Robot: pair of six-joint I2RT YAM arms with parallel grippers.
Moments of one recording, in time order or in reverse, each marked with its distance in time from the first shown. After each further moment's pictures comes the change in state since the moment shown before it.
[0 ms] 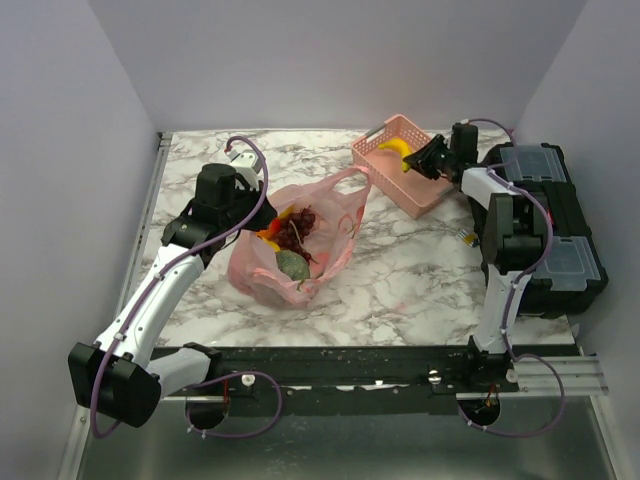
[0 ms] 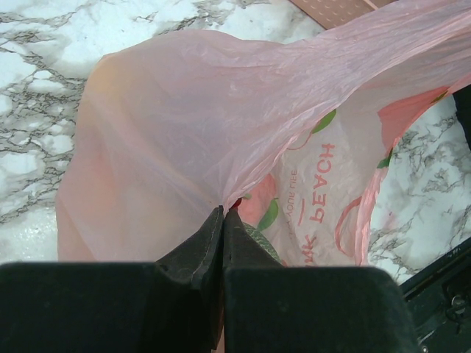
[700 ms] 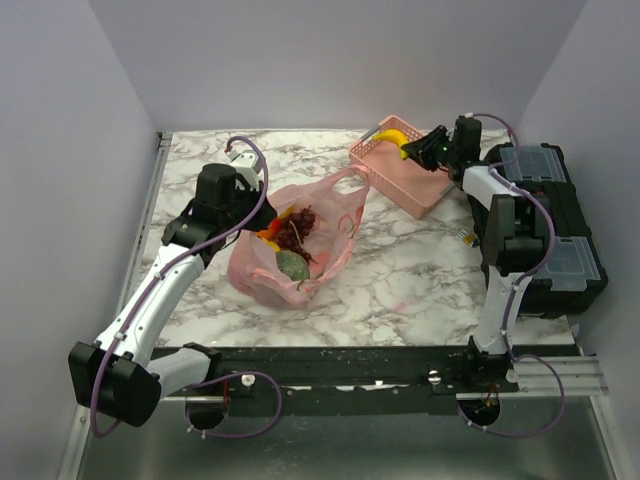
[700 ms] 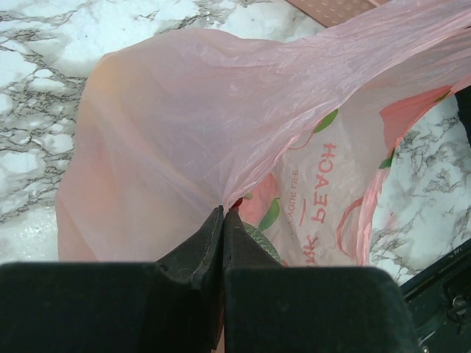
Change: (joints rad) left arm 0.000 0.003 0.000 0.000 -0.003 0.000; right arm 0.000 -0.061 -0.054 0.096 -0.056 0.124
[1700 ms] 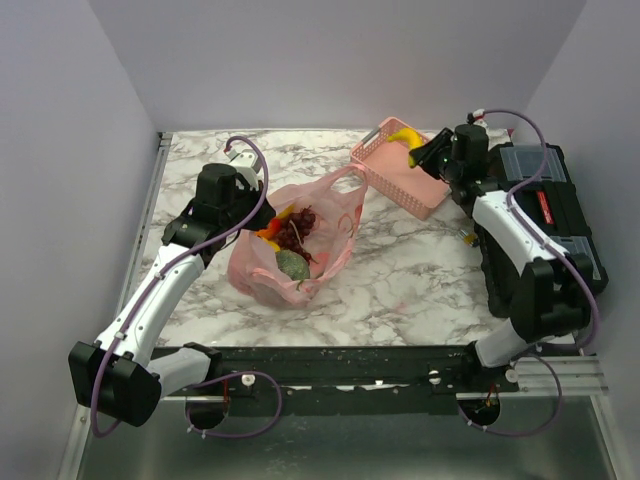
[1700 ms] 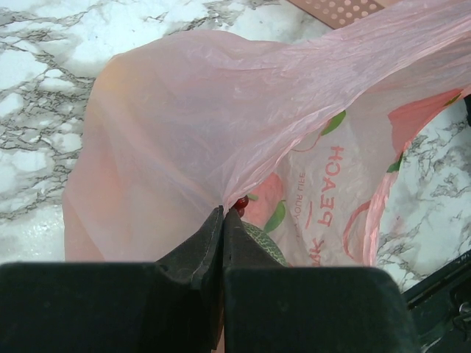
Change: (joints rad) left arm 0.000 0.000 0.000 0.000 -0.025 0.011; right arm 0.176 -0.563 -0.291 -0.160 0.468 -0.200
